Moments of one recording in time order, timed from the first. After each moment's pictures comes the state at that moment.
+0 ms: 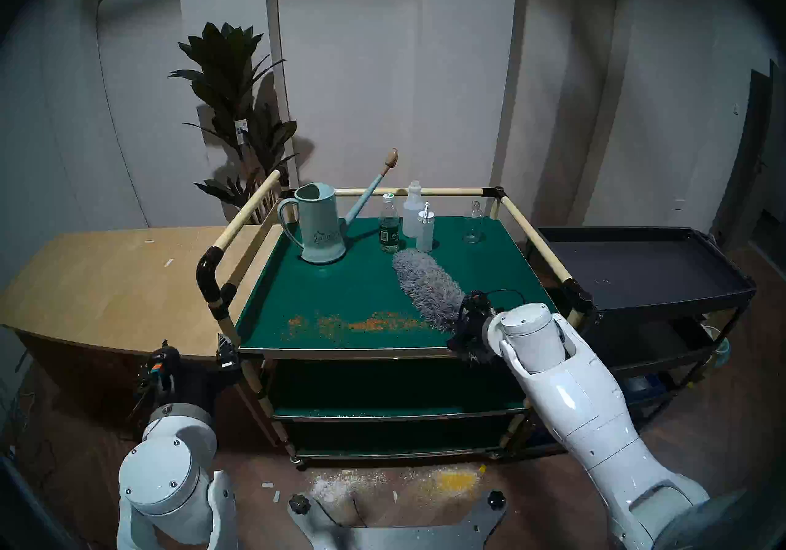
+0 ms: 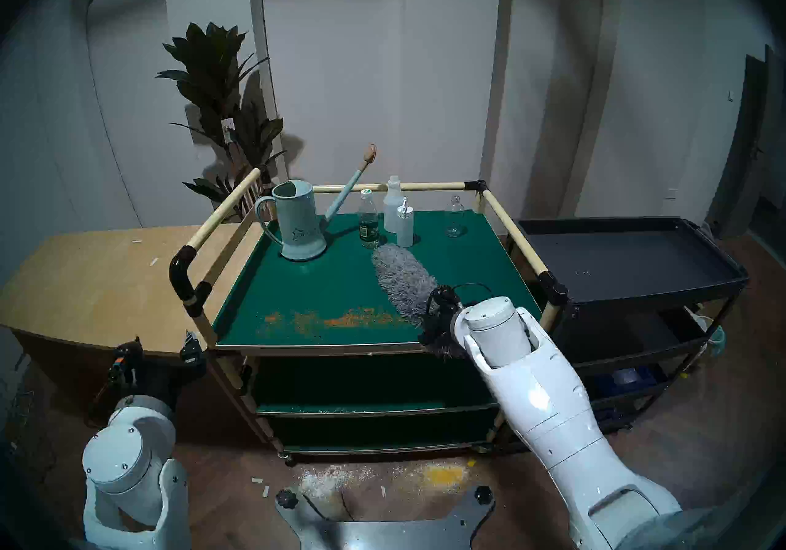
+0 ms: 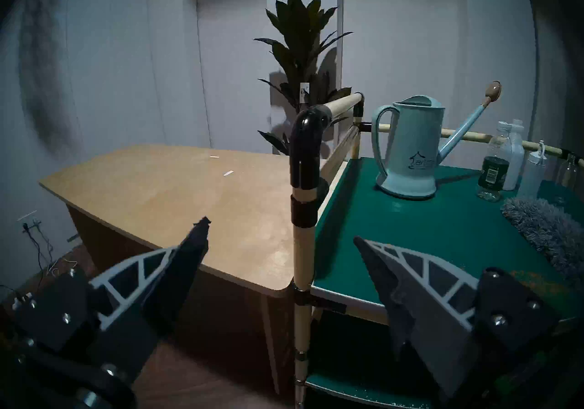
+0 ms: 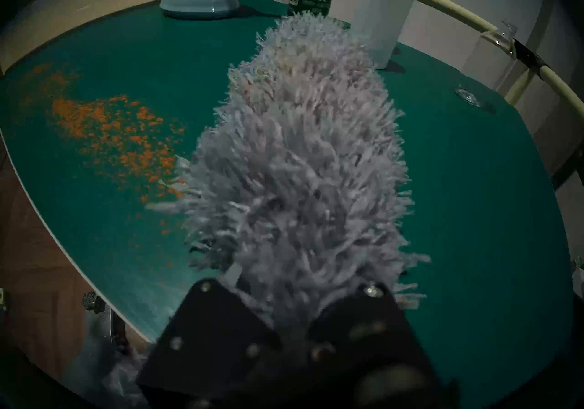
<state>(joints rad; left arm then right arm) 2.28 -1.70 -1.74 -2.41 -0.03 0.34 0.24 -1.34 -1.27 1.25 -1.51 -0.02 0.70 0.33</state>
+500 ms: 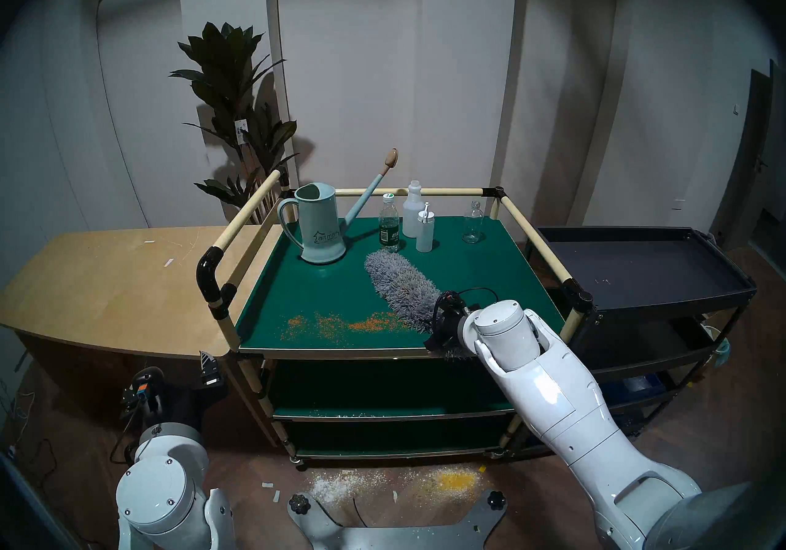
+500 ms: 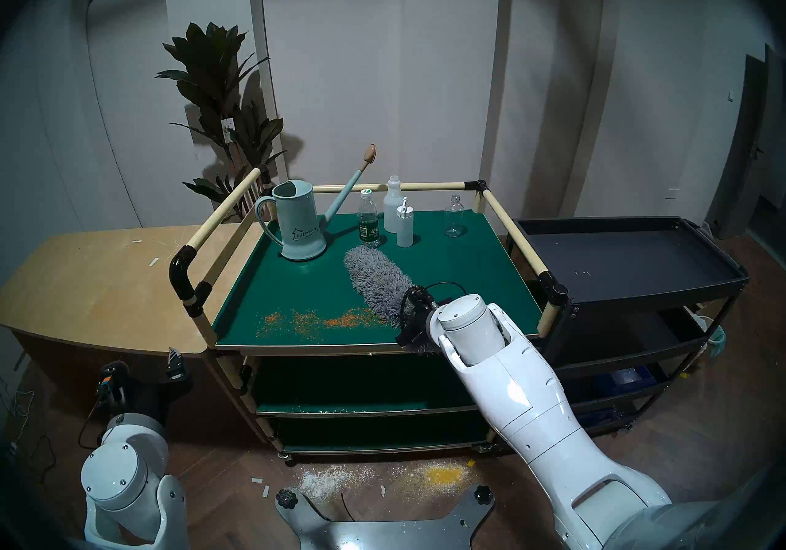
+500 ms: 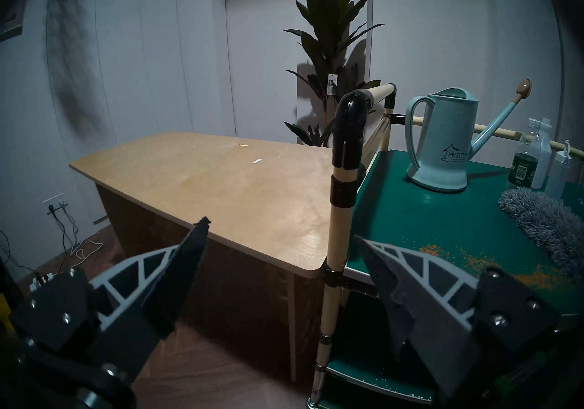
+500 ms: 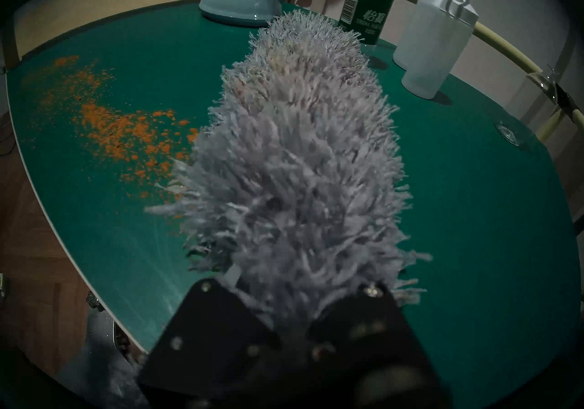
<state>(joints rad) 2.35 -1.76 -1.76 -2.42 -0.04 0.29 0.29 -1.28 -1.31 1.15 -1.46 -0.05 0.67 0.33</state>
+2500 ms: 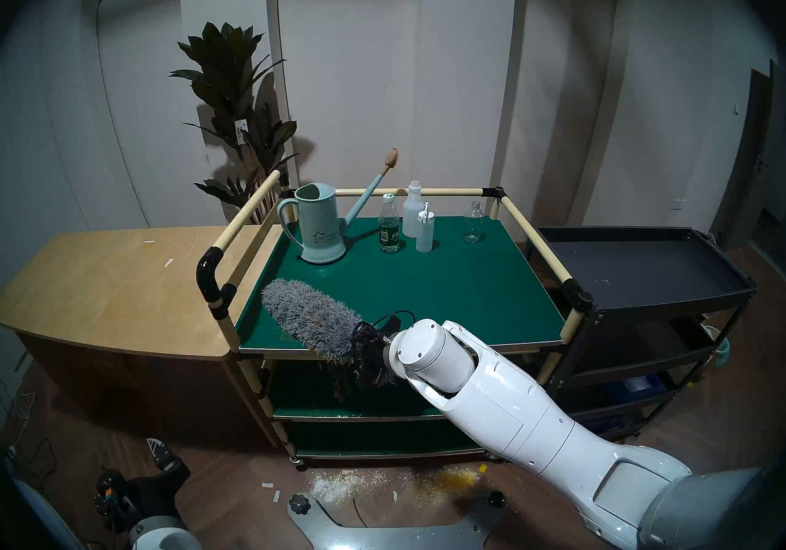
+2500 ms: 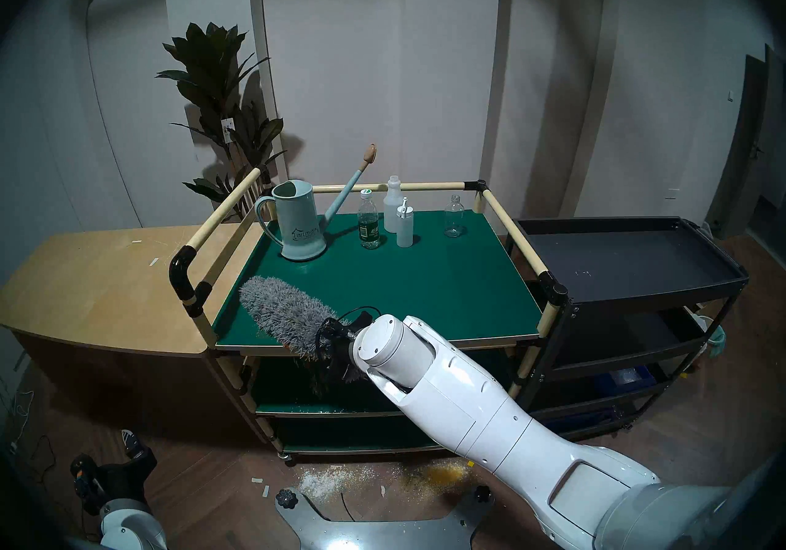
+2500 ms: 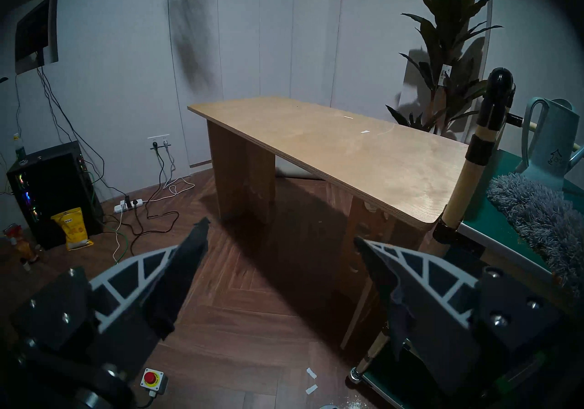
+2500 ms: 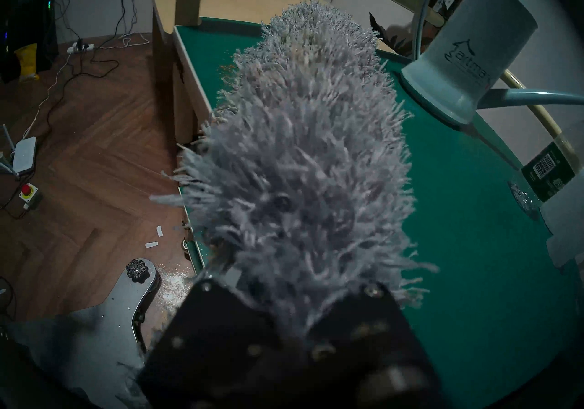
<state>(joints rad) 2.73 -1.89 -1.69 -2.42 -0.17 -0.08 0.54 -1.17 -1.32 0.74 -1.47 -0.12 0.59 0.40</state>
